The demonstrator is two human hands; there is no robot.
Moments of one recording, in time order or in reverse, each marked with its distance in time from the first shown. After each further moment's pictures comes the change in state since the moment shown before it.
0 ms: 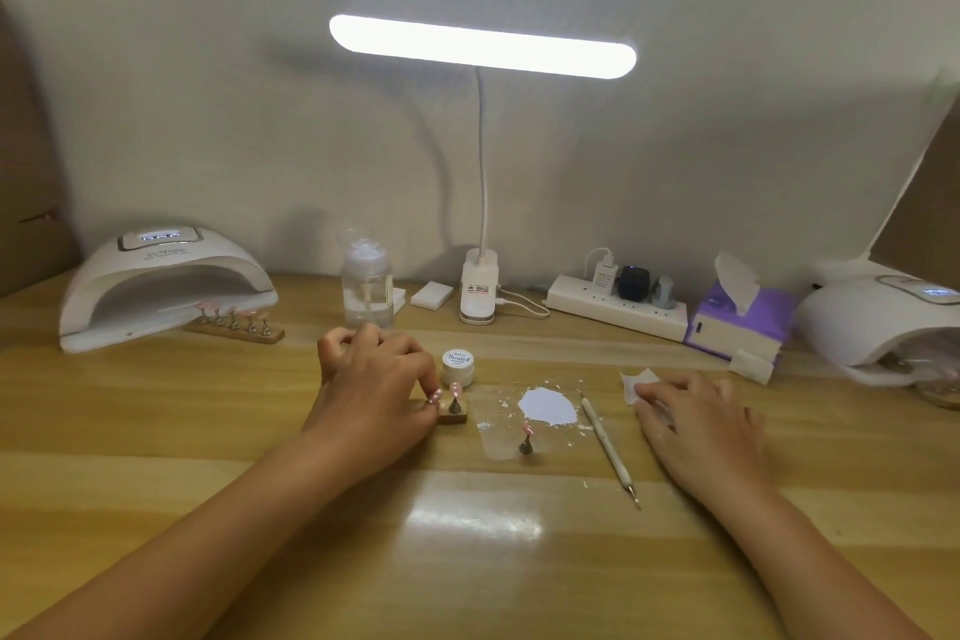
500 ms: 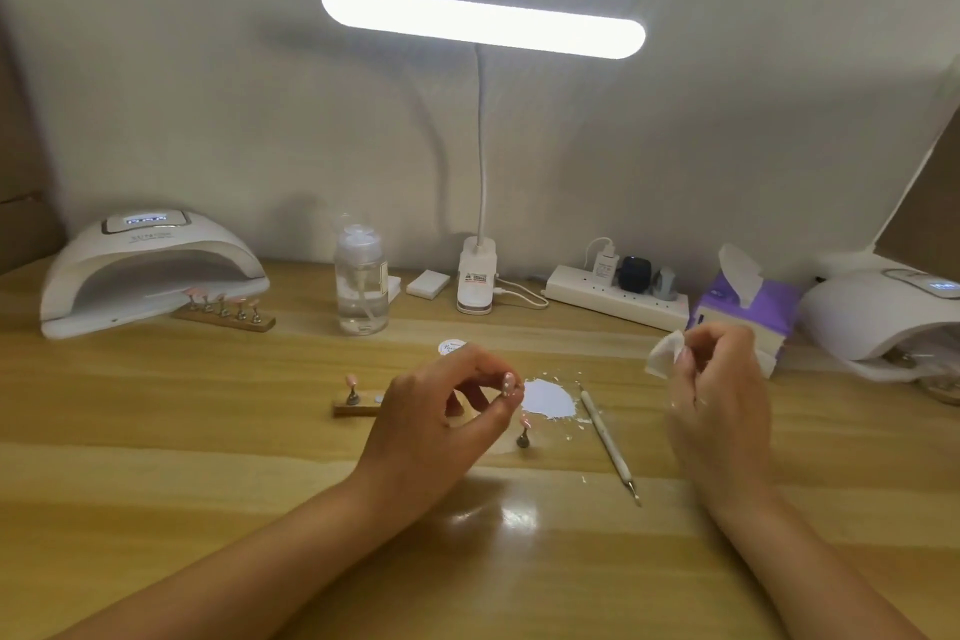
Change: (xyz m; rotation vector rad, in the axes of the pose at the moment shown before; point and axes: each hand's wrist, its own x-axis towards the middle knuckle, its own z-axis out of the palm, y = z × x) left_hand -0.019 0.052 0.009 -0.817 0.192 0.116; right_hand -0.001 -0.010 0.000 0.557 0.588 -0.203
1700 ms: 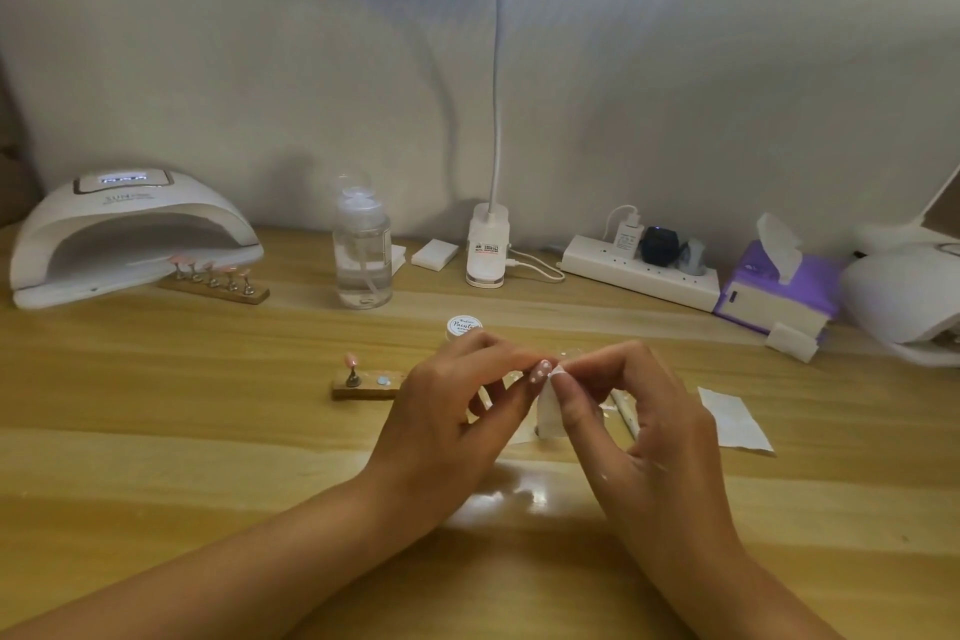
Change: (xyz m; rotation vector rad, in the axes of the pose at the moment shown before) left_hand -0.001 -0.006 0.005 -0.017 -0.044 0.044; right_hand -0.046 -0.076 0.013 0.336 -0.235 -0.152
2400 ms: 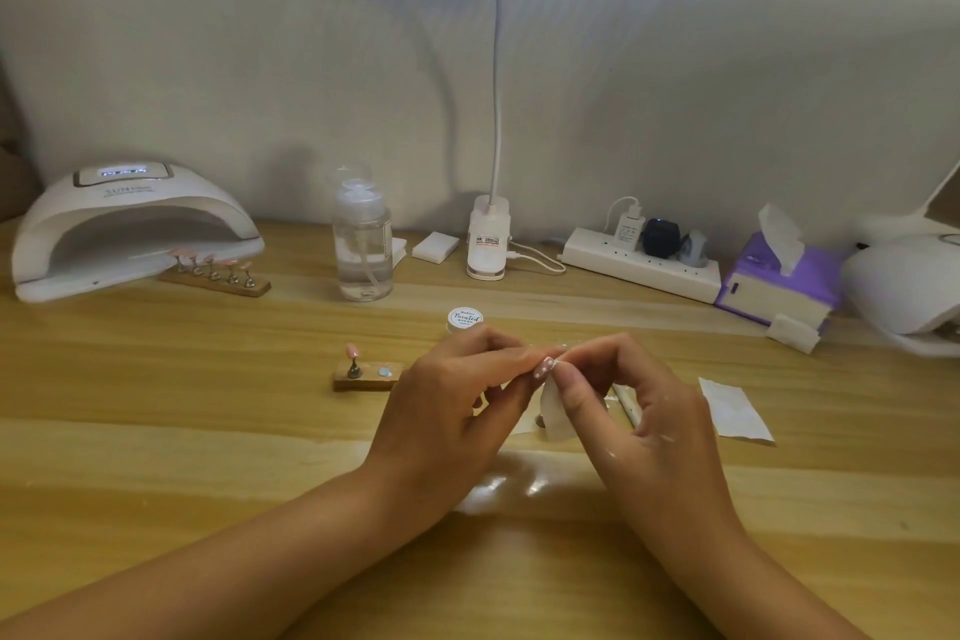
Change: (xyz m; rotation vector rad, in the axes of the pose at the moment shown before) left_hand -0.002 -0.001 -0.001 0.098 -0.027 0.059; right_hand 0.003 0.003 -0.002 0.117 -0.073 0.139
